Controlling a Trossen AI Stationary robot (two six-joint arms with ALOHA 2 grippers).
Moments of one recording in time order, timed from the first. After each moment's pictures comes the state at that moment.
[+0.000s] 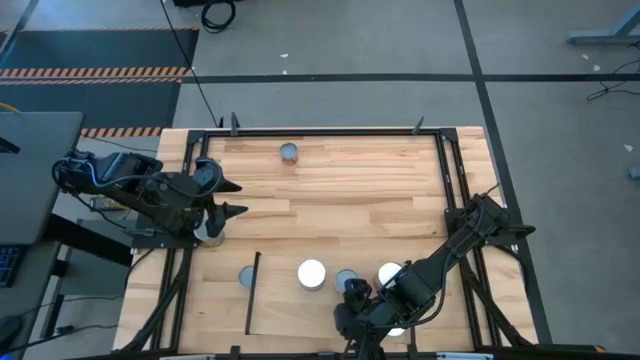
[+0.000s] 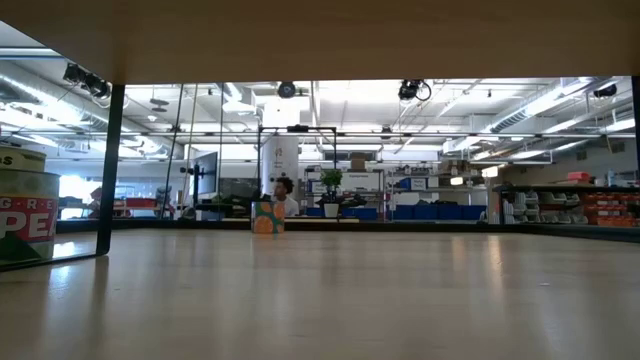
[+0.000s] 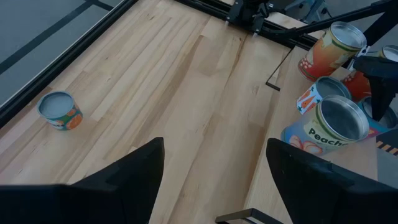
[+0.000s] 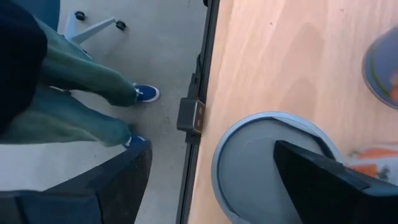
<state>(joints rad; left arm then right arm) -0.34 1.02 1.41 -1.10 -0.44 -0.62 0.67 1.99 1.97 -0.94 0.07 0.57</state>
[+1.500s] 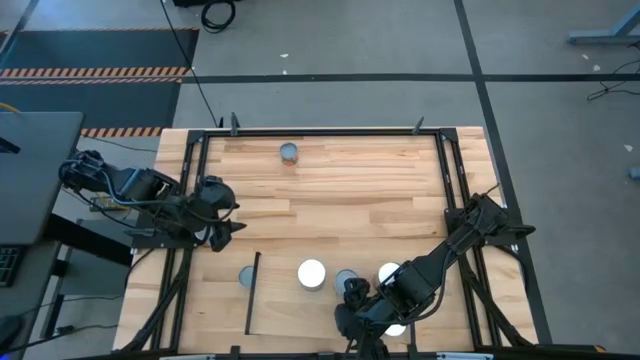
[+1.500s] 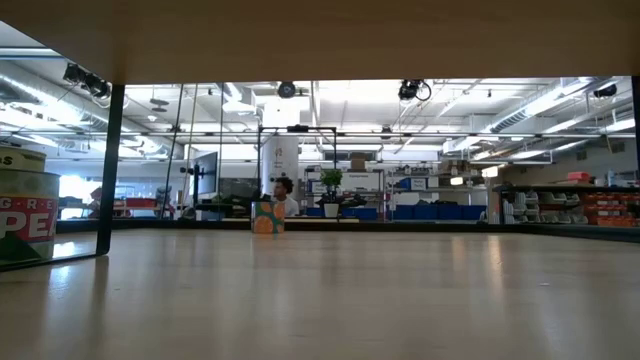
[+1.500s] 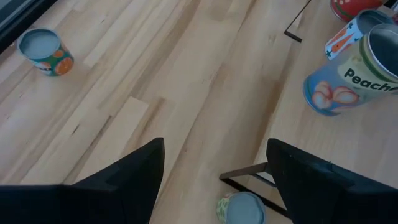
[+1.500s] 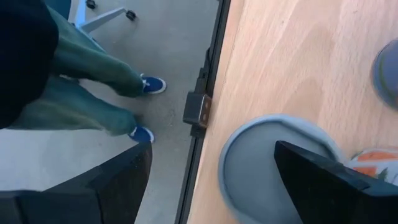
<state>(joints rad) -0.43 1.01 1.25 -1.14 -0.42 -0.77 0.66 2.00 2.01 -0.99 0.01 0.52</state>
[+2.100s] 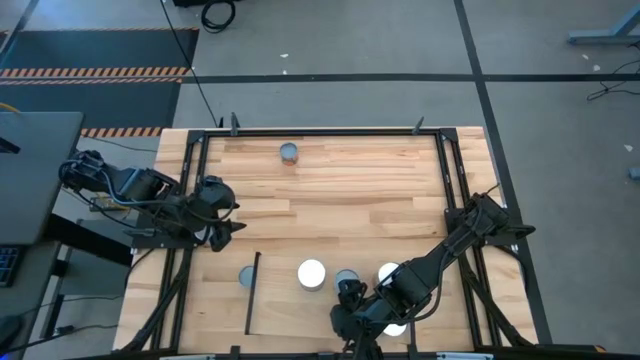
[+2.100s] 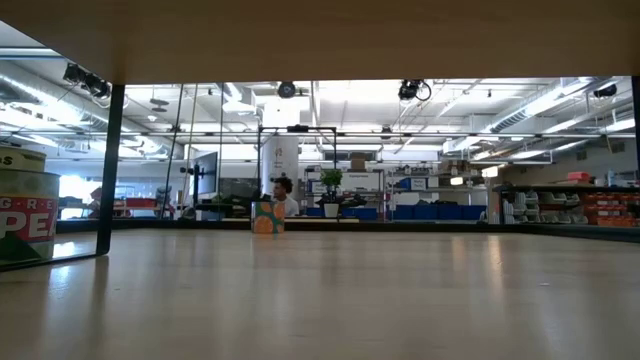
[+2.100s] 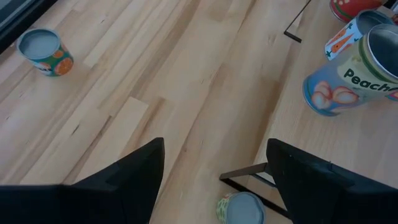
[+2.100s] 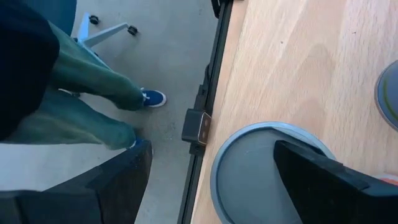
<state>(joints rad) -0.43 1.01 1.25 -1.14 -0.42 -0.77 0.65 1.99 1.95 -0.87 0.04 0.51</state>
